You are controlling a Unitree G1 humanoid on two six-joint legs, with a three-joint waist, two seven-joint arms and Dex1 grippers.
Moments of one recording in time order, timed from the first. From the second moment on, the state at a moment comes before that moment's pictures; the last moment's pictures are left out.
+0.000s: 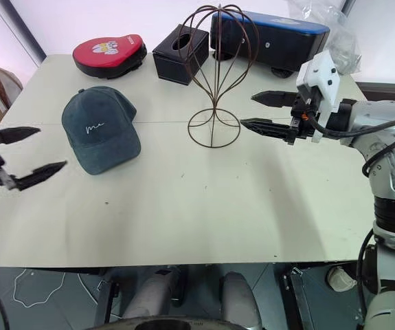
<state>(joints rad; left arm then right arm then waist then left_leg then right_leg) 0.06 0.97 0.56 -0.42 -0.38 0.41 -0.92 -0.66 -0.84 -0.13 -0.17 0.59 0.64 1.03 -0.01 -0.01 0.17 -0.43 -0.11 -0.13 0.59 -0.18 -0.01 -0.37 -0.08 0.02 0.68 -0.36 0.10</state>
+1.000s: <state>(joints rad) 0.19 0.74 0.17 -0.22 0.36 -0.19 -0.41 -0.53 -0.70 -0.13 -0.41 0.77 0.85 0.79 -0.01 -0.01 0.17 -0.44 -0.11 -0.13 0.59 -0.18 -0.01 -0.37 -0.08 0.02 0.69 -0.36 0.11</state>
